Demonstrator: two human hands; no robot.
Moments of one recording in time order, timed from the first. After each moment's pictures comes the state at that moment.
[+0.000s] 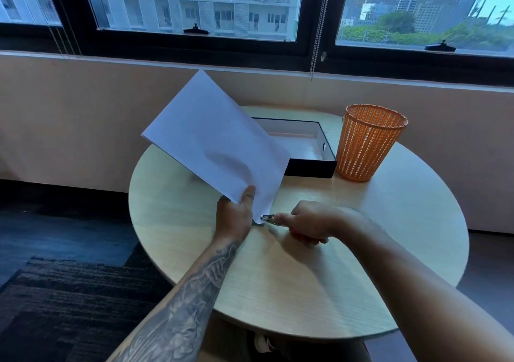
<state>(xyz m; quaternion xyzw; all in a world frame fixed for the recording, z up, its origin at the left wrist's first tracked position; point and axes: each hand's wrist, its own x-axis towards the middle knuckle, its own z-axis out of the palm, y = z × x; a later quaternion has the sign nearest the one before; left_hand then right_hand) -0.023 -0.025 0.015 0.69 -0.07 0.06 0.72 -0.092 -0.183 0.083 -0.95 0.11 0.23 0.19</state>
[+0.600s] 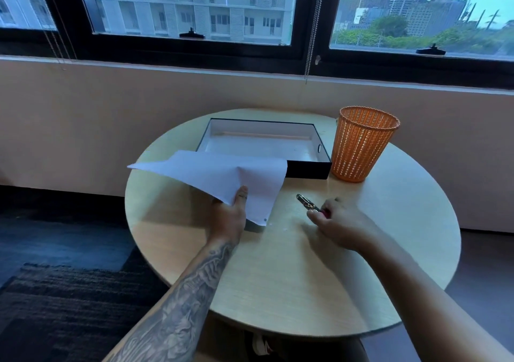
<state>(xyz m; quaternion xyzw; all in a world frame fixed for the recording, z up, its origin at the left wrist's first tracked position) -0.027 -0.025 0.019 0.67 -0.03 0.04 0.74 -0.129 -0.238 0.054 -0.96 0.21 -0.01 0.19</state>
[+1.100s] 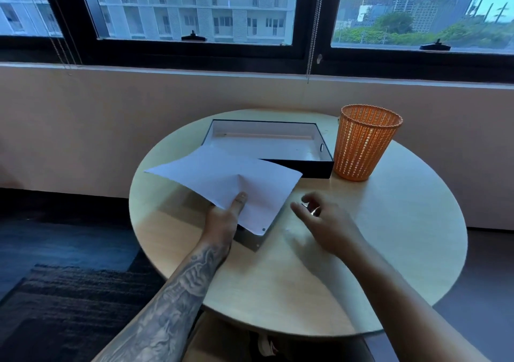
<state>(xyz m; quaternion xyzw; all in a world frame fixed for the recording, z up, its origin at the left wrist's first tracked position) -0.029 -0.005 0.017 0.58 -0.02 -0.07 0.81 -0.128 -0.200 0.048 -0.91 0.16 -0.17 0.35</state>
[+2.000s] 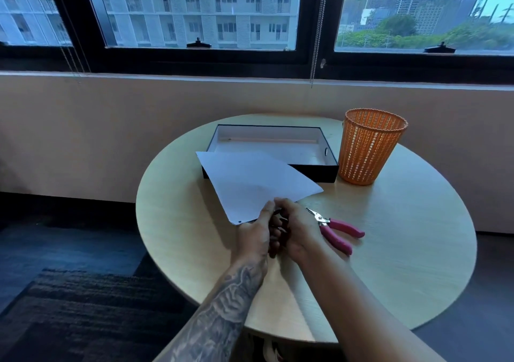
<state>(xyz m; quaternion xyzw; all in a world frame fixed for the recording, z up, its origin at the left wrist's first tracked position) -0.076 -0.048 0.033 0.56 0.09 -0.15 0.81 -0.085 -0.128 0.045 -0.47 0.26 -0.03 0.84</state>
